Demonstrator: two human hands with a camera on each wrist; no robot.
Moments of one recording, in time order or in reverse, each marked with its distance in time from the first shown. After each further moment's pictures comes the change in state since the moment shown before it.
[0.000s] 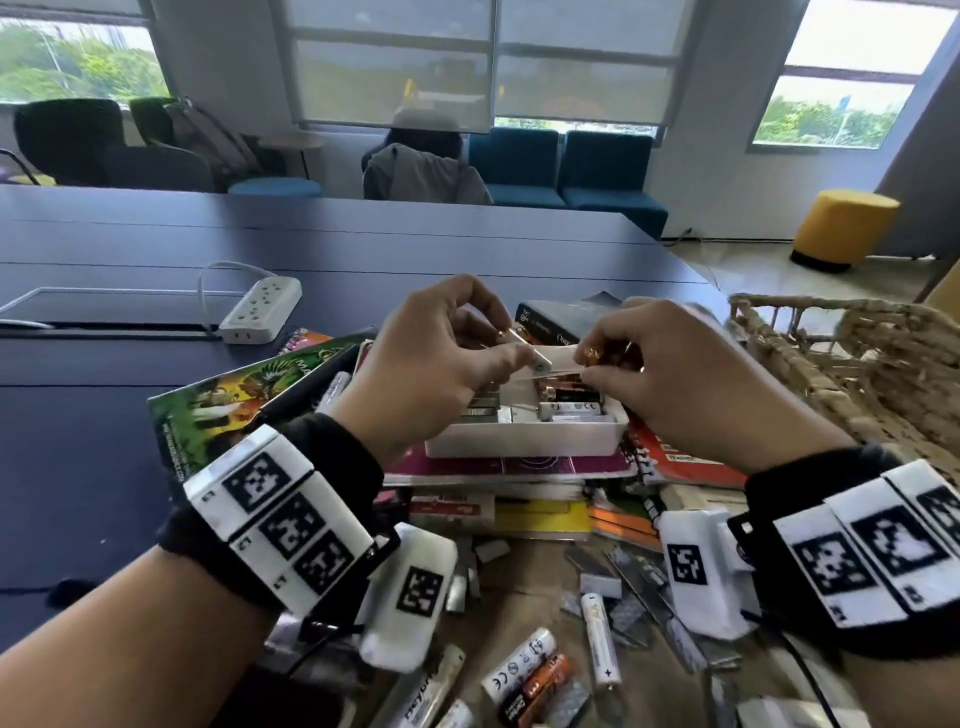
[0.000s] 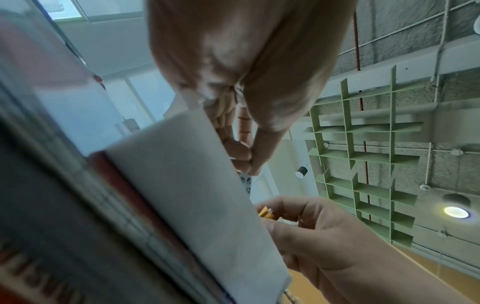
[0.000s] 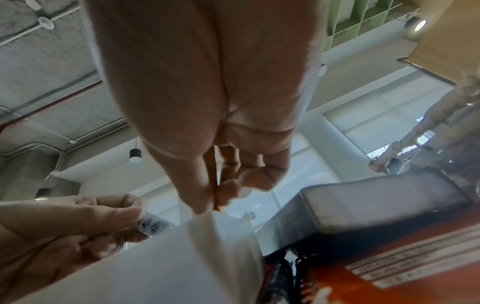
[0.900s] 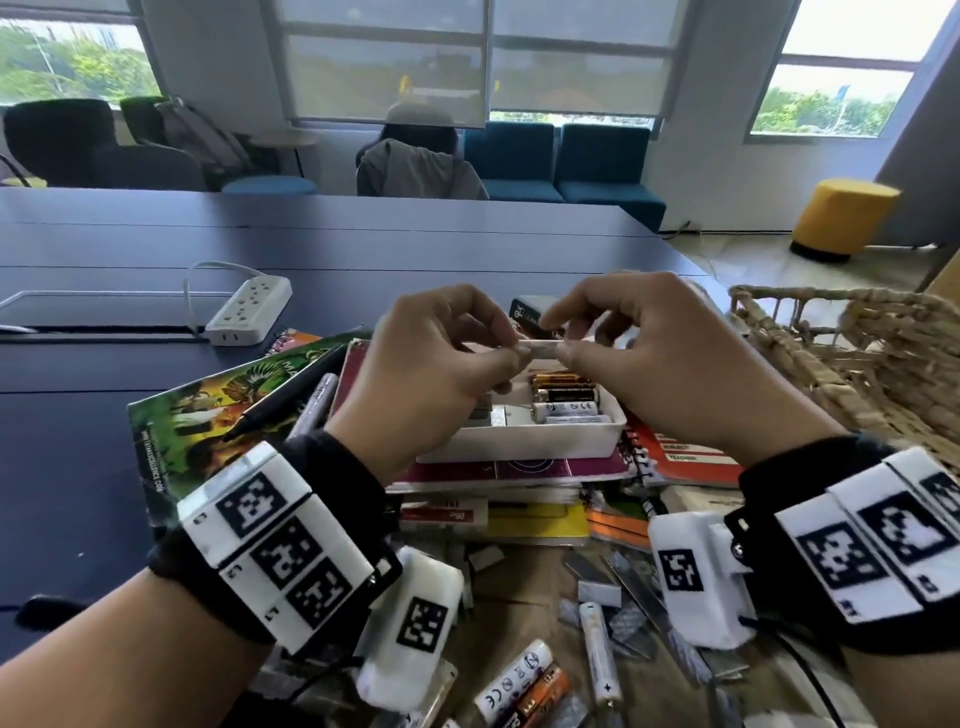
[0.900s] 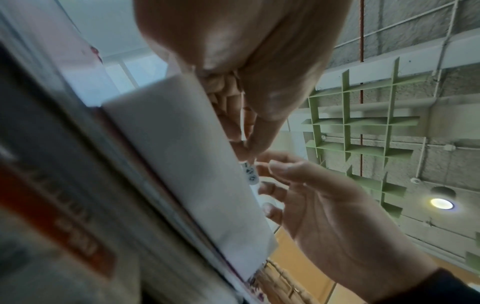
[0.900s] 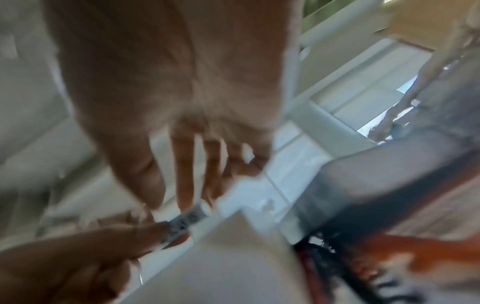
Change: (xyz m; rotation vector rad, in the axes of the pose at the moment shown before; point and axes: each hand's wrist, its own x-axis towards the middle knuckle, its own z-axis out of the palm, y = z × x) left_hand -0.004 0.000 0.009 -0.030 0.054 -0.003; right_hand 0.005 -0.008 -0.001 0.218 0.060 -0.039
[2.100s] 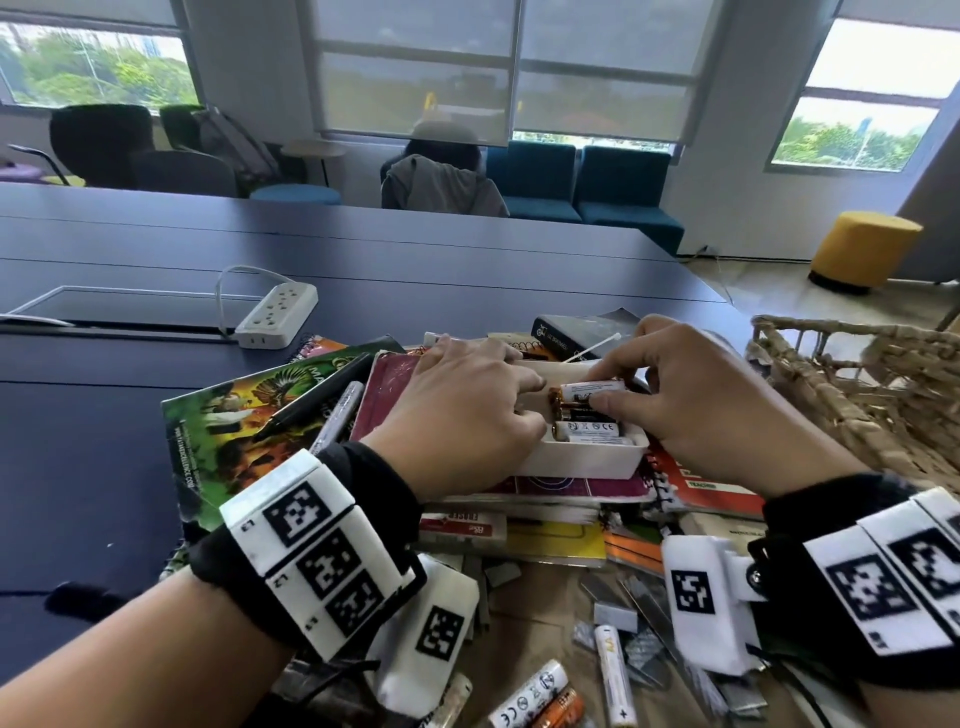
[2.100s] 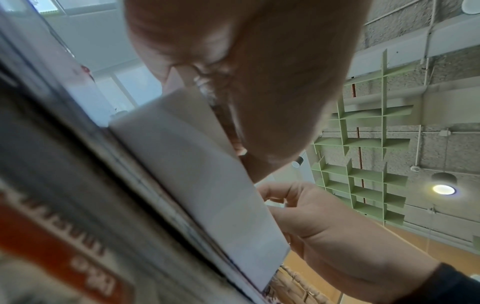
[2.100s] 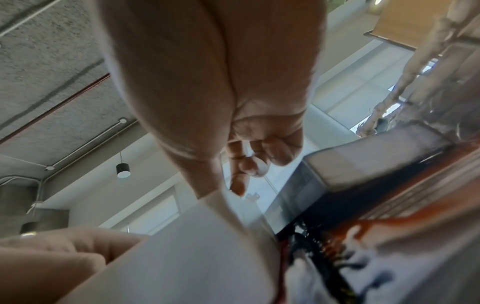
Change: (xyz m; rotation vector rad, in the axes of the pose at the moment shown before) left_hand 0.001 0.006 0.003 0.923 -0.282 -0.010; right_hand 0.001 0.018 0.004 -0.176 -0.079 0.071
